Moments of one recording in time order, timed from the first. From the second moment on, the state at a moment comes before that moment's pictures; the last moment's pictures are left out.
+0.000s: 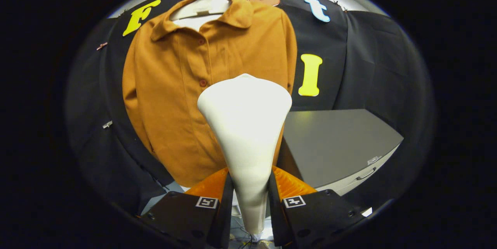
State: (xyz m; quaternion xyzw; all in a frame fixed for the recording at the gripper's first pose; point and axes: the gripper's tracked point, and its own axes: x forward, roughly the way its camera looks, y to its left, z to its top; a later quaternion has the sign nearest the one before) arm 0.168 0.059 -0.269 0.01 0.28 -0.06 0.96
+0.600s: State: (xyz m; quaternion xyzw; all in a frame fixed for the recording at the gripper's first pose) arm 0.128 0.027 -0.143 -0.02 0.08 -0.04 1.00
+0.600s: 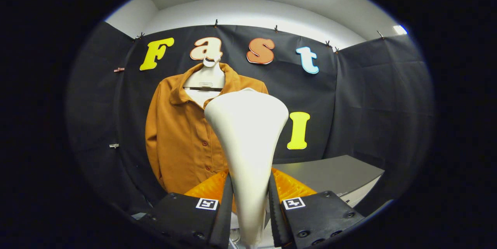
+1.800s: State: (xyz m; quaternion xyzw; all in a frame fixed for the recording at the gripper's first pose) arm 0.106 0.016 -0.131 0.00 0.07 -0.02 1.00
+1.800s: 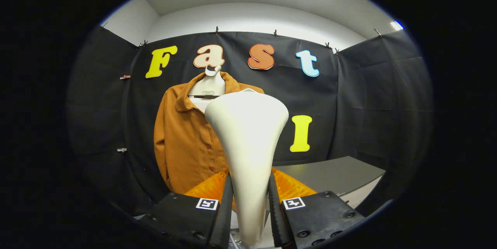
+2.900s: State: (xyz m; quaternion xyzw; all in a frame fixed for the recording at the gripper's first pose) arm 0.112 0.018 -0.137 -0.01 0.08 -0.01 1.00
